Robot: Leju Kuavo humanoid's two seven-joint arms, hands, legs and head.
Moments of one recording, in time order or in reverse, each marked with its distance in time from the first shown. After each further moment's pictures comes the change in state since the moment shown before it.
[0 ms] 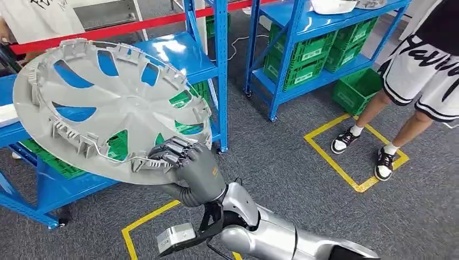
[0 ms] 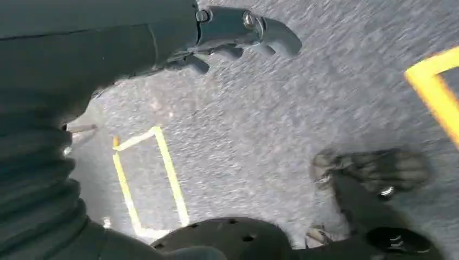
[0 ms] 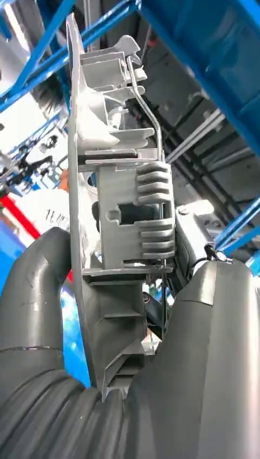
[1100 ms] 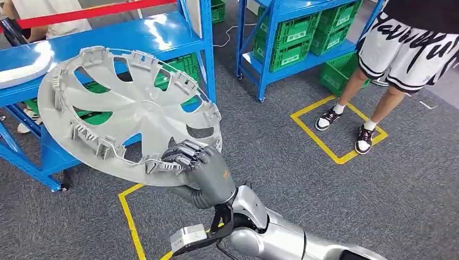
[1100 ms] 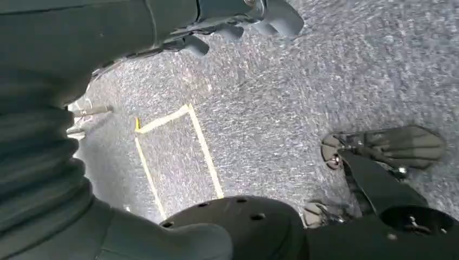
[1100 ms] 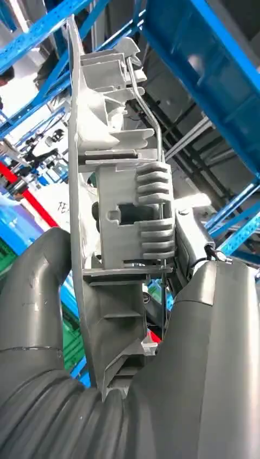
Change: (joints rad) left arm 0.001 0.000 0.000 0.003 -0.006 -0.005 -0.012; right arm 0.046 -0.042 -0.023 -0.024 -0.005 -0.011 -0.019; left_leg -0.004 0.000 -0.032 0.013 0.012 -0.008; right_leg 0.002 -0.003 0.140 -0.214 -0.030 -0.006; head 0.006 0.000
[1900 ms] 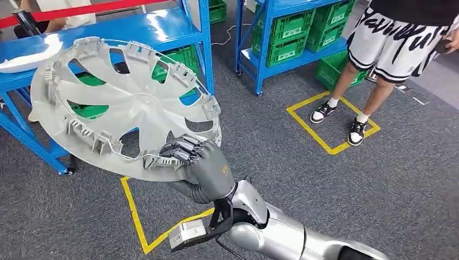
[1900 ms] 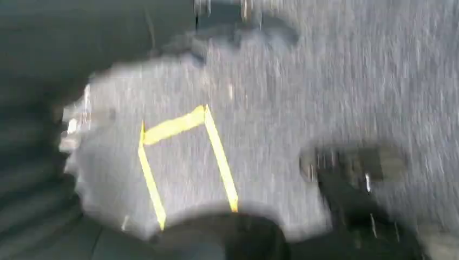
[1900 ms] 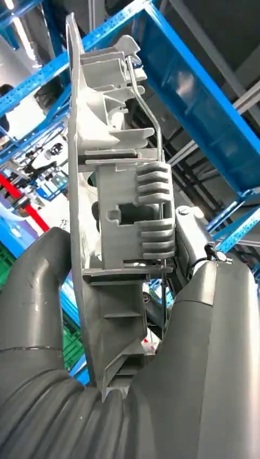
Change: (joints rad) left arm -0.003 -0.001 0.000 0.003 -0.010 -0.002 0.003; right arm -0.036 -0.001 0.002 -0.002 -0.002 0.022 0.006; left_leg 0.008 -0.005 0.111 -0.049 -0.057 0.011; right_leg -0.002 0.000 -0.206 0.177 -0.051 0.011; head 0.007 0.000
